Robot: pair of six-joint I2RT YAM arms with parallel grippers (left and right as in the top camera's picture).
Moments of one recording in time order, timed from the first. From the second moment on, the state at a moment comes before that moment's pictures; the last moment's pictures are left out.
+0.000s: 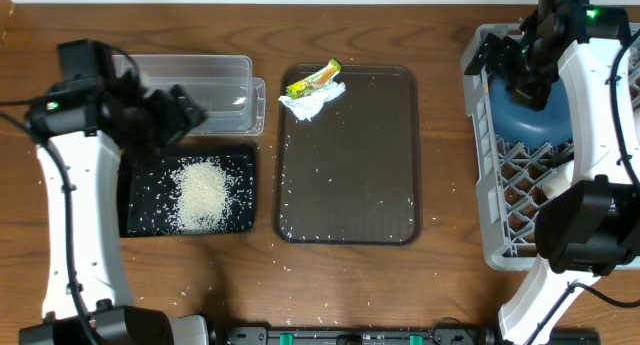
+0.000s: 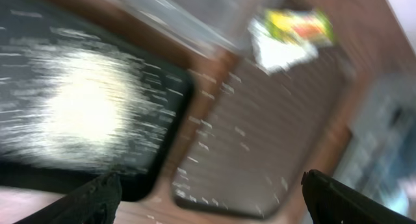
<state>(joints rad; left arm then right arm) 0.18 1.51 1.51 -1.23 0.43 -0.42 -0.07 2.01 2.00 -1.28 -0.22 0.45</state>
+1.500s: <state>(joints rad) -0.50 2.03 1.84 -0.82 -0.13 -0.08 -0.07 2.01 2.00 -1.28 -0.23 0.45</state>
